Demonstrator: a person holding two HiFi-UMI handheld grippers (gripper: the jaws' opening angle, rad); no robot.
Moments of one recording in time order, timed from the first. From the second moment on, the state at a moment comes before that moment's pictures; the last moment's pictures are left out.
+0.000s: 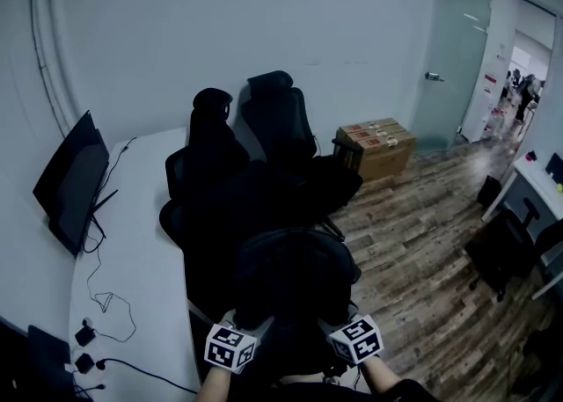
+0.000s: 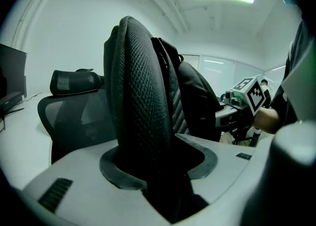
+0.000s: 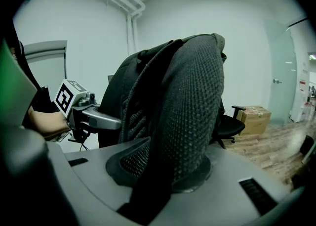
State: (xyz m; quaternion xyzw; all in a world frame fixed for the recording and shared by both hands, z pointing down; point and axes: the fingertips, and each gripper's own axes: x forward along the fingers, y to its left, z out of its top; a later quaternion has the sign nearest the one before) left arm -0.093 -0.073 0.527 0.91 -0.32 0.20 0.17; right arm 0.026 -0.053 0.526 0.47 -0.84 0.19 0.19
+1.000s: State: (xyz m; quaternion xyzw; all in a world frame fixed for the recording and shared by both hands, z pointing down) left arm -0.116 -0.197 0.566 0.92 -0.29 0.19 0.17; right arm 0.004 -0.174 0.564 0.49 -0.82 0.19 0.20
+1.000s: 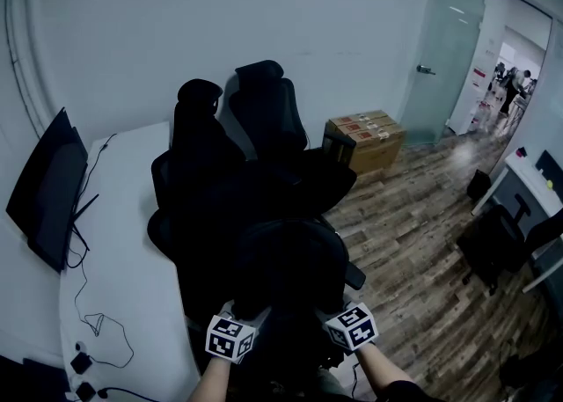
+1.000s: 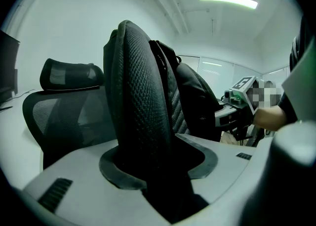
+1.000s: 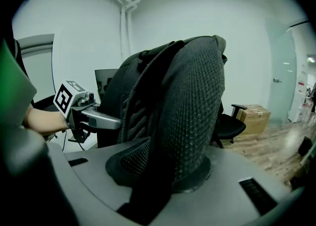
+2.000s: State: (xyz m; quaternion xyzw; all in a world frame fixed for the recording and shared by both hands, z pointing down) left arm -0.082 -0.314 0.679 0.87 -0.37 0.20 0.25; right arm 0.042 -0.313 0.679 0.39 -0.85 0.24 0.24
